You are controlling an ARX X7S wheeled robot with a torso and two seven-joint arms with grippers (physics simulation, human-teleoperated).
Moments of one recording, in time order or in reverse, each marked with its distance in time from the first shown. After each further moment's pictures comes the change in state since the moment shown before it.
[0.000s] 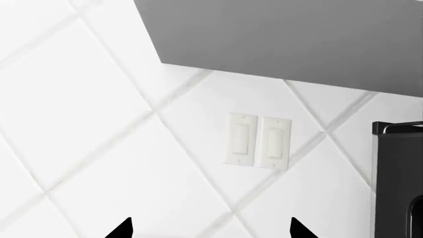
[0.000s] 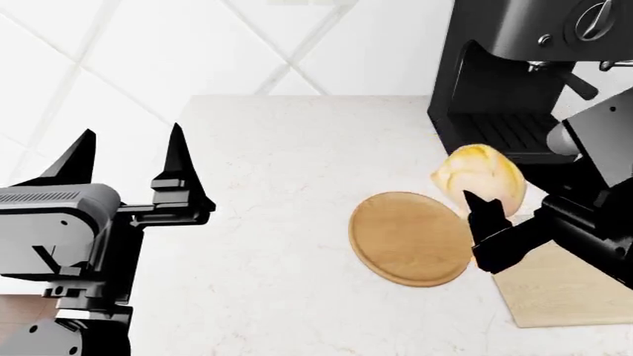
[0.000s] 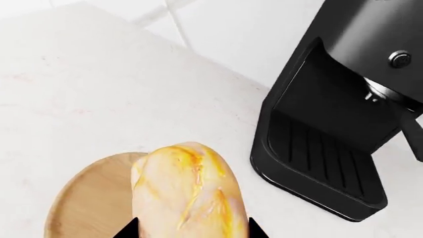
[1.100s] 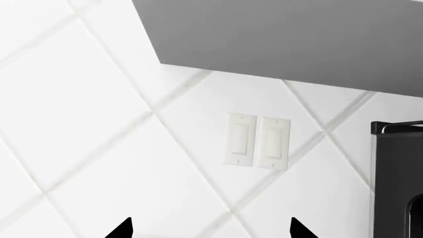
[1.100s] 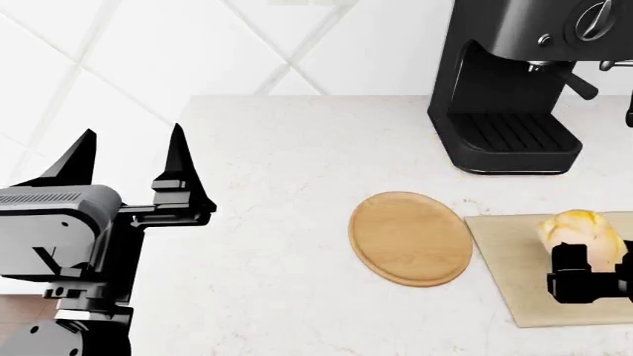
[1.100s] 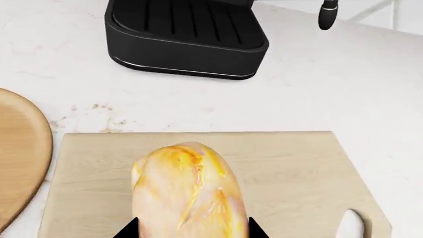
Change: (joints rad) left arm 0.001 -0.016 0.015 -0.001 -0.008 0.015 -0.016; right arm -0.434 0.315 -0.122 0.068 -0.095 -0.470 0.093
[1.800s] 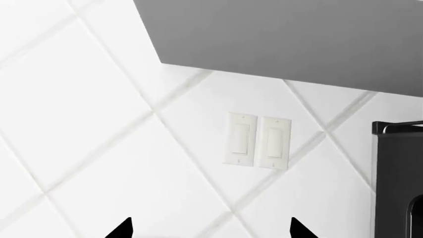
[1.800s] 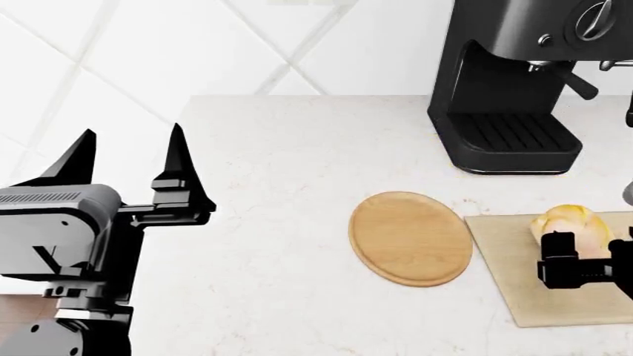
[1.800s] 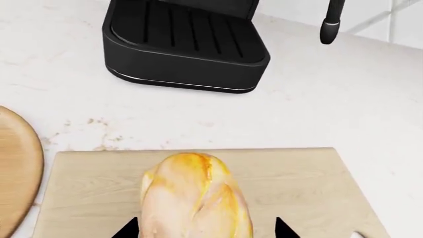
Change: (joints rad) left arm -0.002 -0.009 0.006 -0.007 -0.006 0.010 -0.008; right arm 0.038 -0.088 -0.001 0.064 -0.060 0.050 0.009
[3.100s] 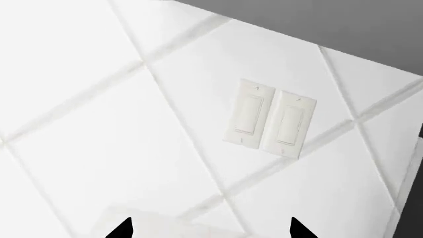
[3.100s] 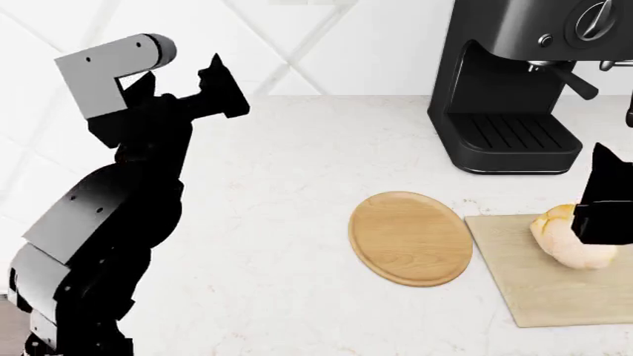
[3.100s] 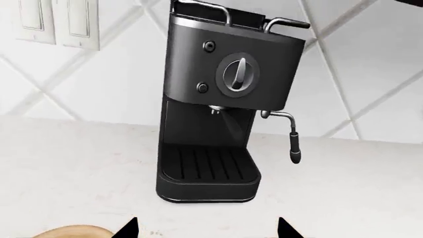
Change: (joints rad) left arm -0.557 0.153 0.079 -0.514 -0.142 -0.230 -0.097; right arm 0.260 0.124 0.275 -0.385 0.354 -0.032 0.299
